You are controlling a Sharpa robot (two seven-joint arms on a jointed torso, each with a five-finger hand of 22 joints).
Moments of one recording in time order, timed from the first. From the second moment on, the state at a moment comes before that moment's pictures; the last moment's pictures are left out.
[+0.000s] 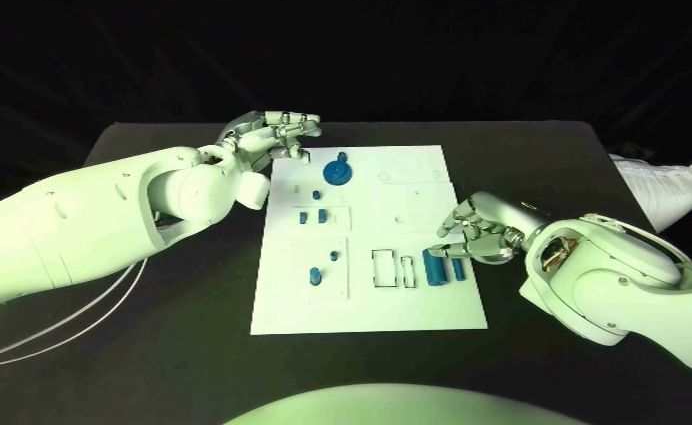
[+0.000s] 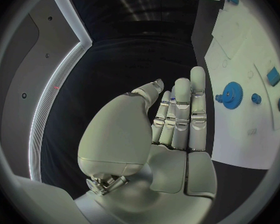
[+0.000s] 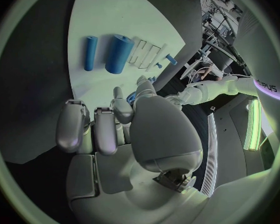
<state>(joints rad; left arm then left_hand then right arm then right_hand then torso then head) 1.20 -0.85 -0.02 1.47 0.02 -0.20 0.24 1.40 -0.09 0.40 0.06 0.12 0.85 0.22 0.22 0.08 0.93 0.15 0.36 0.14 1.14 0.05 1.03 0.52 0.16 1.19 0.14 0.51 0.88 1.08 -1.12 -0.05 1.97 -1.39 -0.34 -0.45 1.36 -0.03 -0.18 0.28 0.34 1.01 0.11 0.20 0.13 1.32 0.03 1.19 1.06 1.47 -0.04 1.38 1.27 0.10 1.37 0.06 1.37 1.13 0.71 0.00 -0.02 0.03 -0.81</state>
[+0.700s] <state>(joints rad) 1.20 -0.84 -0.02 1.46 0.01 -0.21 0.24 1.40 -0.09 0.39 0.06 0.12 0.85 0.22 0.23 0.08 0.93 0.14 0.37 0.14 1.14 0.05 1.03 0.51 0.16 1.19 0.14 0.51 0.88 1.05 -1.09 -0.06 1.95 -1.42 -0.25 -0.56 1.29 0.00 -0.23 0.29 0.34 0.99 0.12 0.23 0.13 1.31 0.03 1.19 1.09 1.47 -0.04 1.41 1.31 0.10 1.37 0.06 1.37 1.13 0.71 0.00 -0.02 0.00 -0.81</state>
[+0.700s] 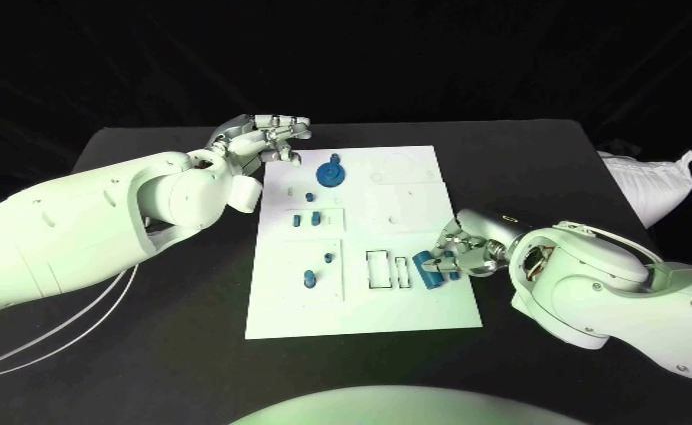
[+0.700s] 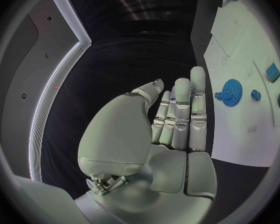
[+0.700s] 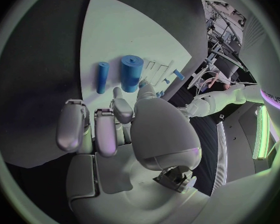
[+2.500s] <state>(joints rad) 1.19 -0.84 -0.02 1.45 0.02 -0.20 0.24 1.40 -0.09 0.39 0.06 0.12 0.85 0.22 0.23 0.08 0.93 0.14 0.37 0.14 1.14 0.05 1.03 0.51 0.16 1.19 0.14 0.51 0.88 1.03 -1.02 -0.05 1.98 -1.50 -0.40 -0.52 1.36 0.06 -0.21 0.29 0.43 1.03 0.09 0.31 0.16 1.33 0.01 1.21 1.16 1.47 -0.05 1.44 1.31 0.08 1.39 0.05 1.40 1.18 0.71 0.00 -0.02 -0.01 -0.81</state>
